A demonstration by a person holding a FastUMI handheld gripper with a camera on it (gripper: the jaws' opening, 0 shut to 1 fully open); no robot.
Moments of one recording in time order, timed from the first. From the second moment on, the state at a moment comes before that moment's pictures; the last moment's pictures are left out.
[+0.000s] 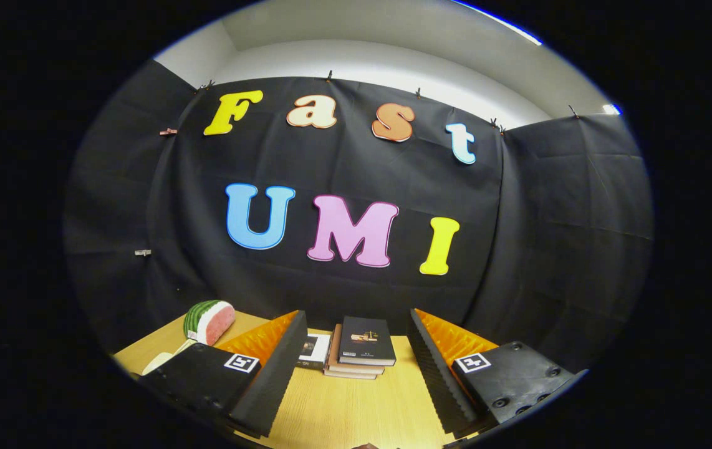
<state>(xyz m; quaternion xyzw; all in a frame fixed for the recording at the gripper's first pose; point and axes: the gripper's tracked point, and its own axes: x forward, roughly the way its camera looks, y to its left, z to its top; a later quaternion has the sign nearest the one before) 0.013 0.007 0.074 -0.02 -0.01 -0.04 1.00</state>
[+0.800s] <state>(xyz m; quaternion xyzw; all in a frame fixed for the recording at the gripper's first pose) 0.013 0.008 0.065 -0.01 0.02 -0.03 1.00</state>
